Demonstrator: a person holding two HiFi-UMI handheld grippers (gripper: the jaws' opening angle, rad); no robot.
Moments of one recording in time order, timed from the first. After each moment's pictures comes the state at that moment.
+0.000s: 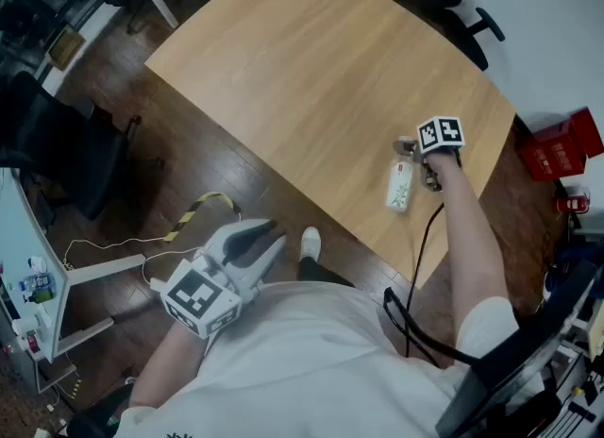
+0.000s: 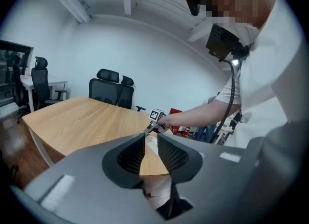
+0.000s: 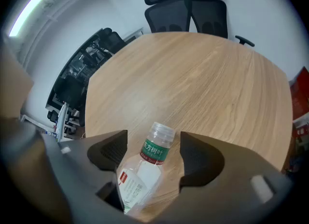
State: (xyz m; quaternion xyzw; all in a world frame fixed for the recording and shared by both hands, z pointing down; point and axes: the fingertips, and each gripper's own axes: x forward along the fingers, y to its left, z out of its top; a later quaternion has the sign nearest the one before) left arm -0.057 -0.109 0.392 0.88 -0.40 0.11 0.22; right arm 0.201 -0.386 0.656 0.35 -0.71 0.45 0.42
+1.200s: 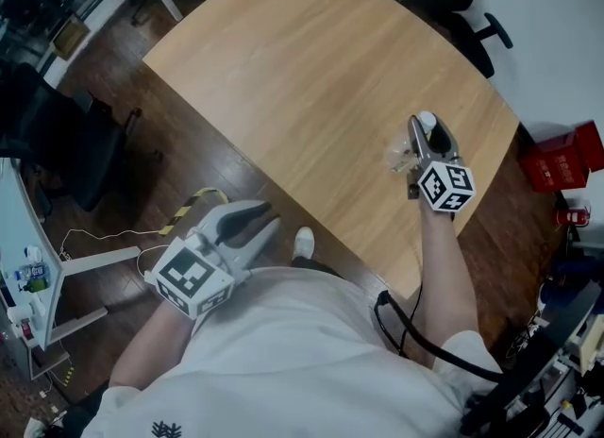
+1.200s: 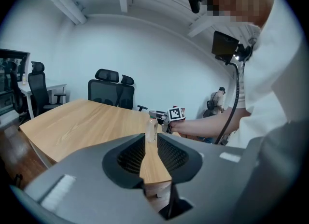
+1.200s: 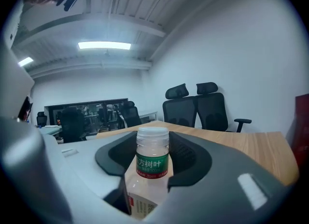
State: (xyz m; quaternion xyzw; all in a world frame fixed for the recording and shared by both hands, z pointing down) left arm -0.051 -0.151 0.396 0.88 -0.40 0.13 0.20; right arm 0.185 -0.410 0.479 0.47 -0.87 0.11 0.04
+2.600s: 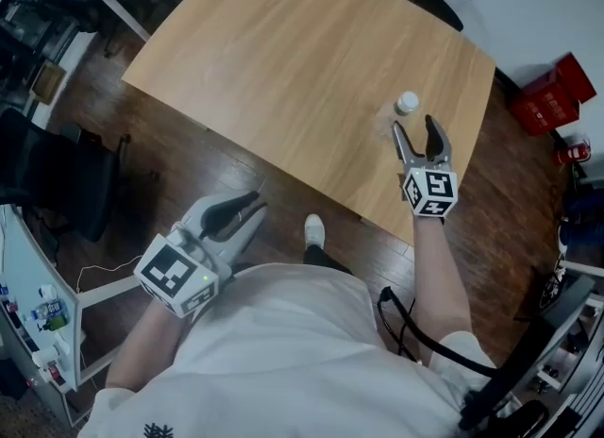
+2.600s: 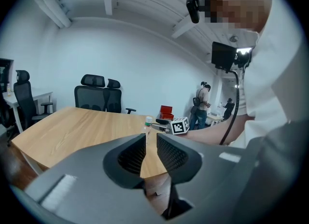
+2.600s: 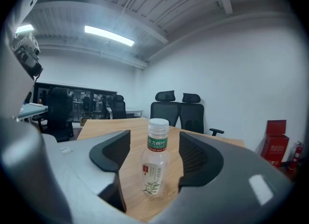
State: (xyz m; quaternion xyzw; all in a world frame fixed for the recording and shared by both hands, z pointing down) left arm -0.065 -0.121 0.377 0.92 -0.34 0.14 0.16; right arm 0.207 -0.304 0.497 0.56 -0.82 0.03 0.09
